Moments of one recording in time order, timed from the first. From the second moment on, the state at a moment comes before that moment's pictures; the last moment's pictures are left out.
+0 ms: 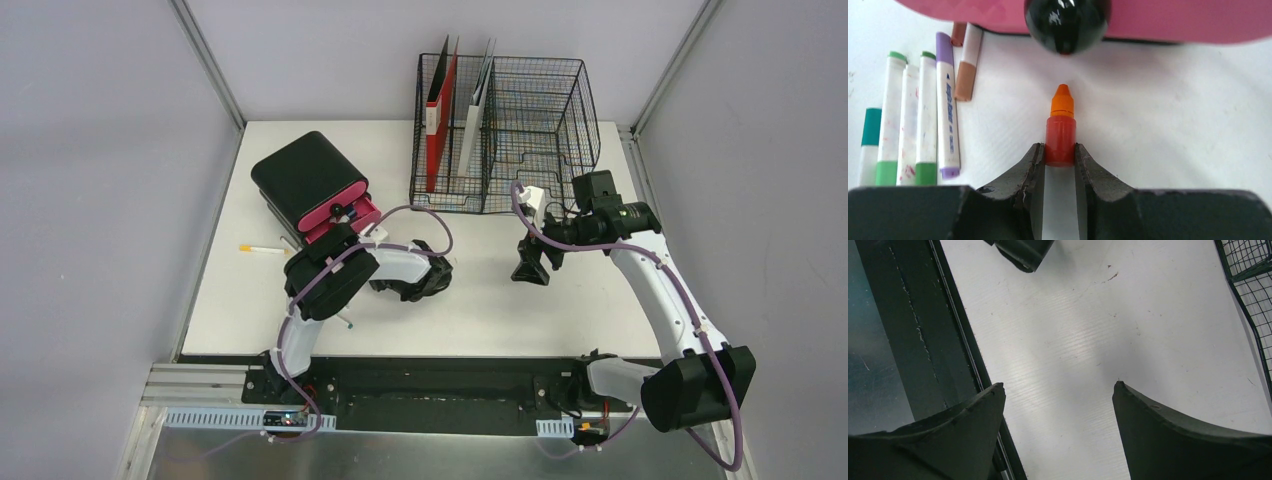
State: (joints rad) left arm -0.91 2.07 1.18 -1.18 -1.16 -2.04; right arm 0.22 1.20 1.13 -1.08 -0.76 -0.79
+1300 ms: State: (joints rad) left arm -0.79 1.15 0.91 -0.44 -0.25 -0.33; right arm 0.22 1.19 1.13 -1.08 -0.76 -0.80
